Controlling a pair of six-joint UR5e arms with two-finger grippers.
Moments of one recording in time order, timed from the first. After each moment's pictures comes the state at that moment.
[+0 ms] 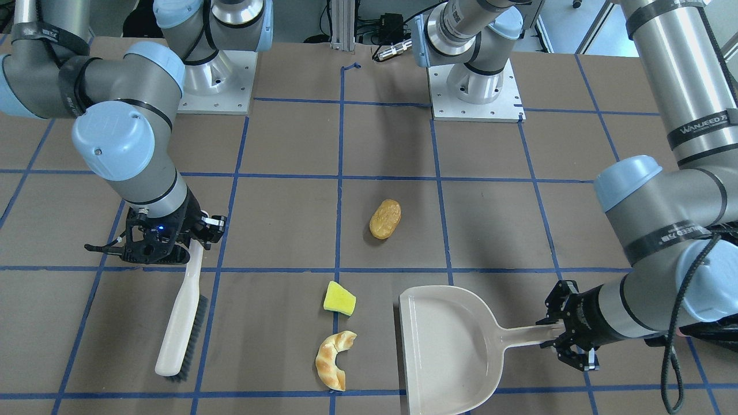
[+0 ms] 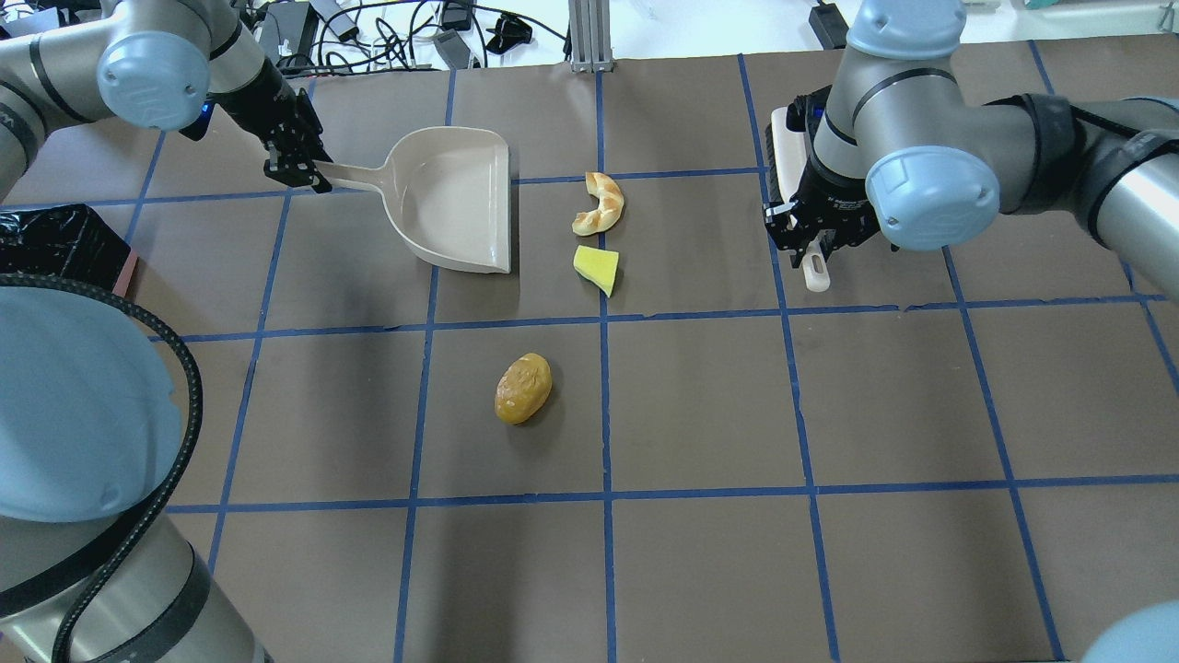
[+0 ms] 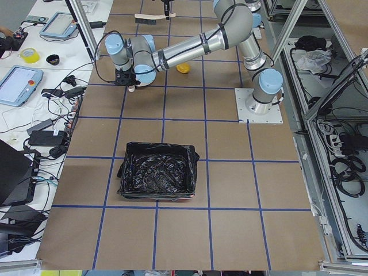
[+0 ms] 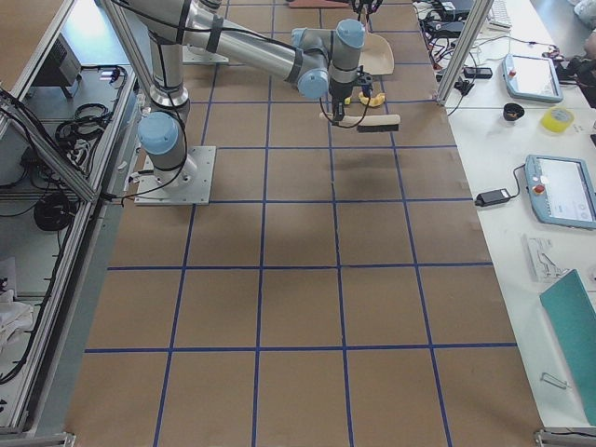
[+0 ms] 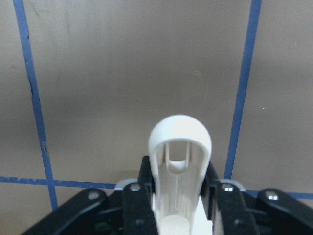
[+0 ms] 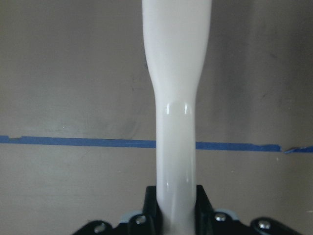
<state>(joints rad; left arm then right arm) -1.38 -2.17 -1.26 -1.33 1.46 -1.42 1.57 -1.30 1.74 -1.98 -1.57 0.06</state>
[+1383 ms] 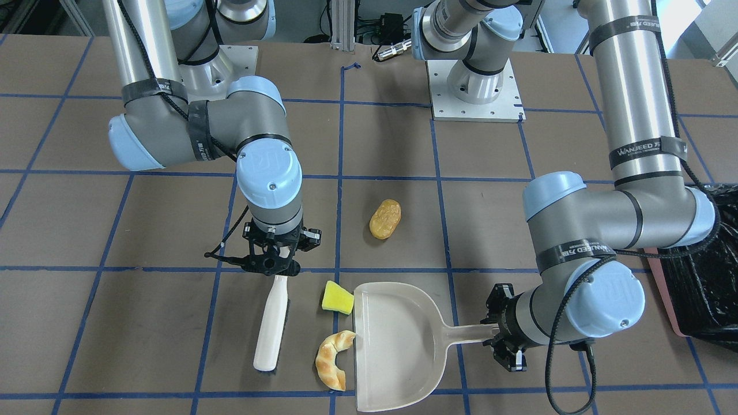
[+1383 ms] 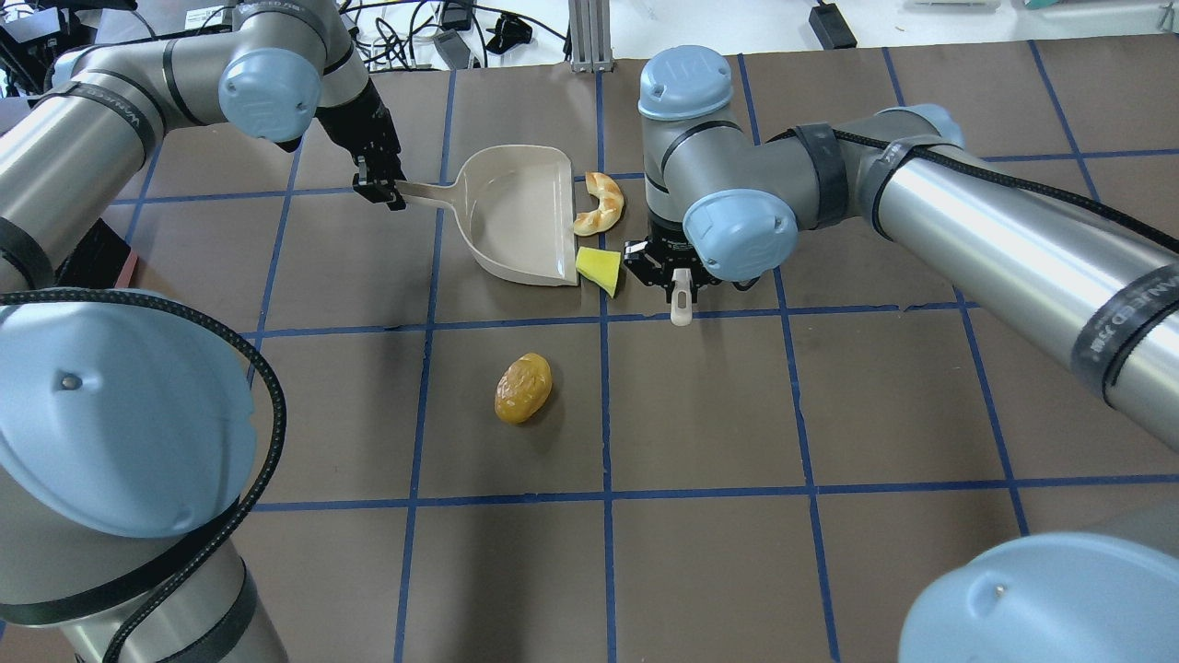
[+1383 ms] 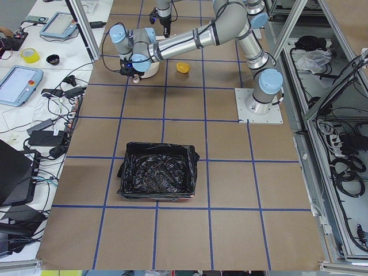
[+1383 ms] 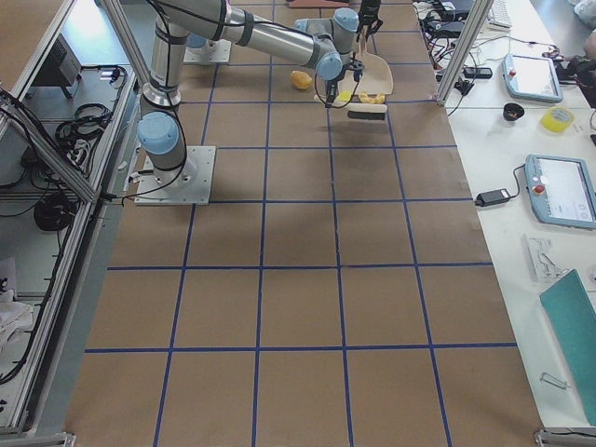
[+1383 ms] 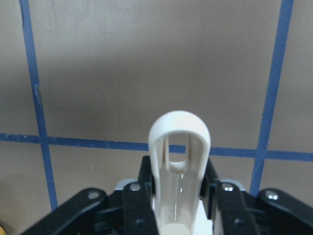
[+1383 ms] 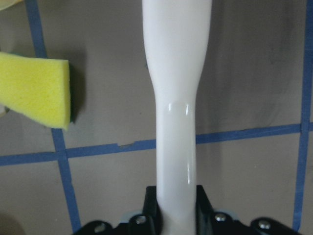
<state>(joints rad) -1.51 -2.22 -1.27 -1.33 1.51 -1.53 1.85 -1.13 1.63 -1.97 -1.61 0.36</state>
